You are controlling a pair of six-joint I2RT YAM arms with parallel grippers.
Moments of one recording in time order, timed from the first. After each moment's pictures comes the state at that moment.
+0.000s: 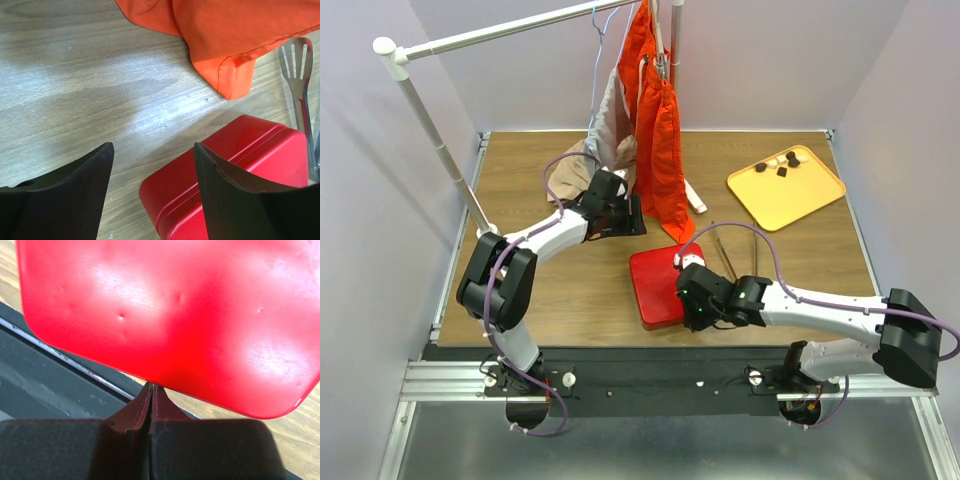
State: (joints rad) left arm -0.49 1.72 1.12 -0.23 0.18 -0.48; right arm 1.09 1.25 0.73 -0.52 0.11 0.61
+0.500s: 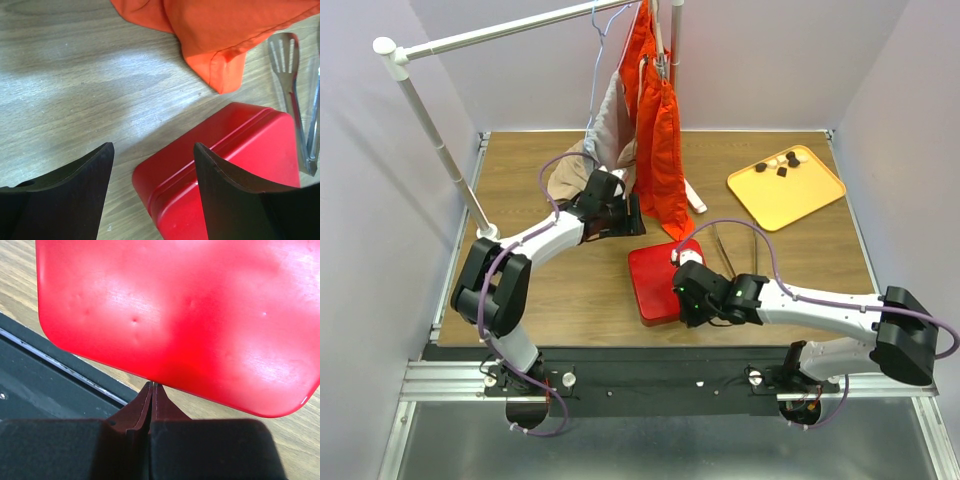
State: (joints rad) left arm -0.48 1.67 1.10 -0.23 0.20 -0.47; right arm 1.09 1.28 0.76 -0.49 0.15 0.61
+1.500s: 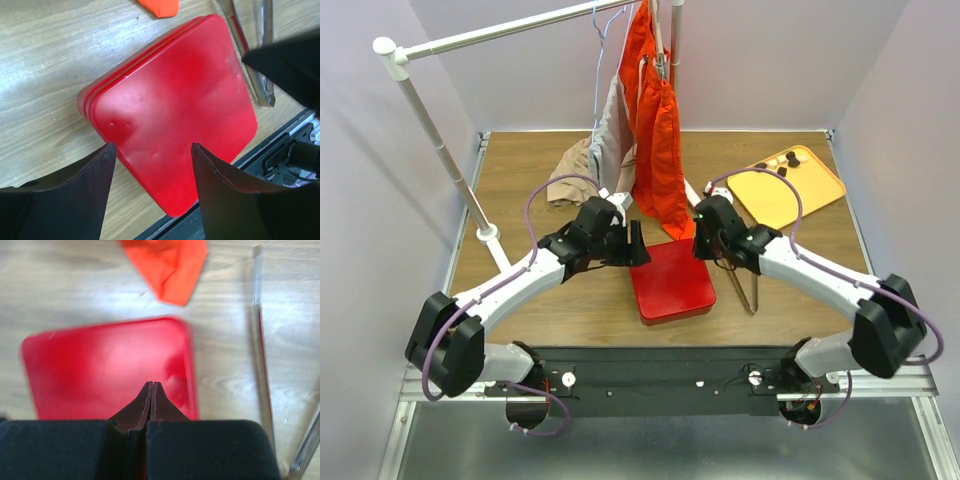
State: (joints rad) left arm -0.63 1.30 0.88 -0.30 0.21 -0.54; right arm 0.73 1.37 0.98 -0.44 0.24 0.57
